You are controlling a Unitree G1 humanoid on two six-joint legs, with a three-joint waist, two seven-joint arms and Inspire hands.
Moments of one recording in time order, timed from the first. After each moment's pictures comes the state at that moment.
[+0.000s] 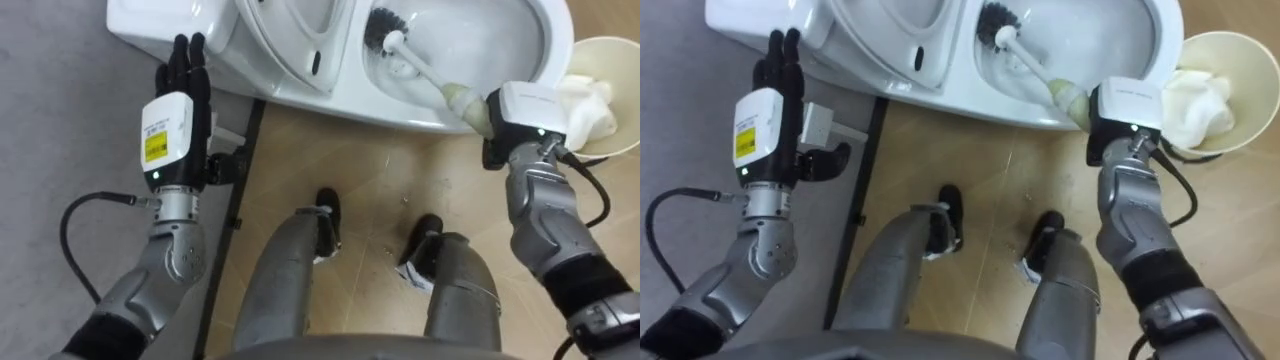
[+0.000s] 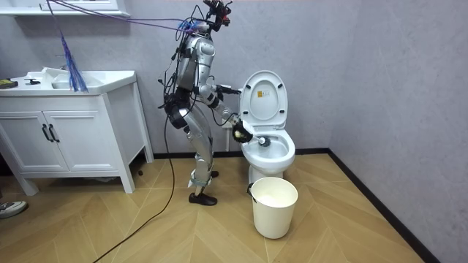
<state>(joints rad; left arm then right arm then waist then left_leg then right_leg) 0.05 0.43 -0.44 0.29 0.51 -0.09 0.75 -0.13 -0.42 0.37 0.34 -0.87 0.41 -0.10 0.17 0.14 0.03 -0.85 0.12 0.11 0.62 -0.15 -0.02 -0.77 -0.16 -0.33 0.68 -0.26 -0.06</state>
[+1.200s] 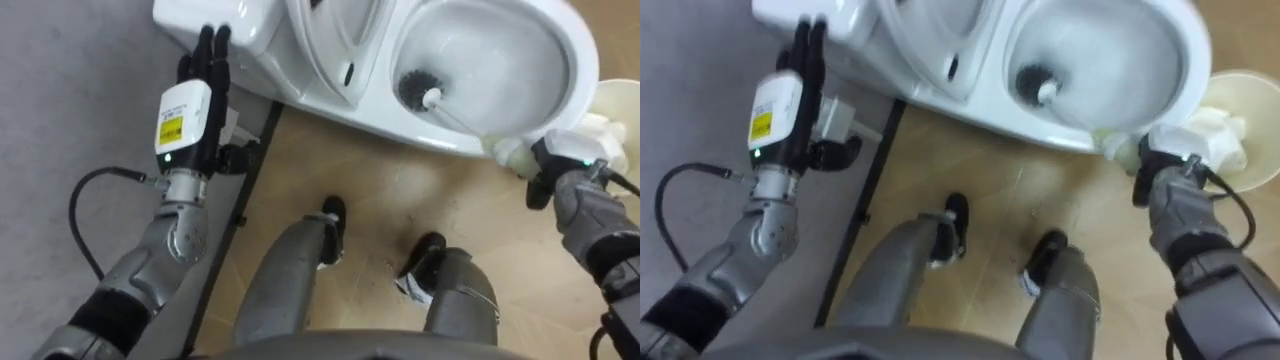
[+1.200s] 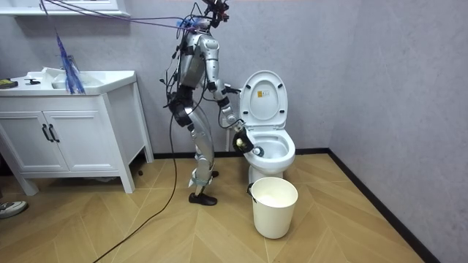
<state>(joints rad) -0.01 0.42 -0.44 0.38 0.52 -0.12 0.62 -0.30 -0.56 0.47 1.05 -0.57 0.11 -0.21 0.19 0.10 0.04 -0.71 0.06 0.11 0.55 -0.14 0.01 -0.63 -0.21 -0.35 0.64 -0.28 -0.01</state>
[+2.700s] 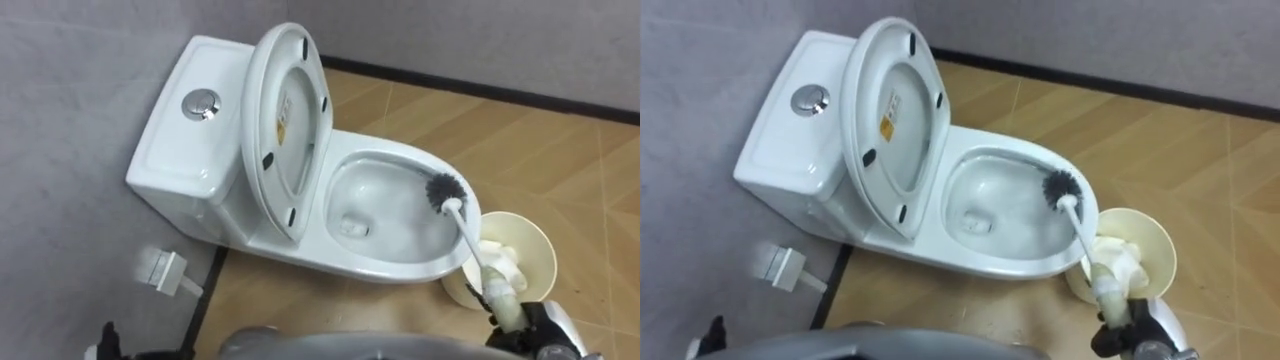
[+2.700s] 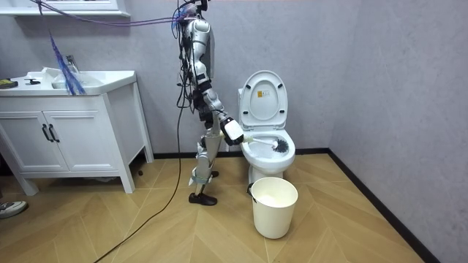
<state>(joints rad) 0.38 0.22 0.12 0.93 -0.11 -0.11 0.21 0.27 -0.27 -0.10 0.91 -0.53 -0.04 -0.23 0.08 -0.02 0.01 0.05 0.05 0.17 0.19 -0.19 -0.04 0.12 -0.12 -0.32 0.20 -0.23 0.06</state>
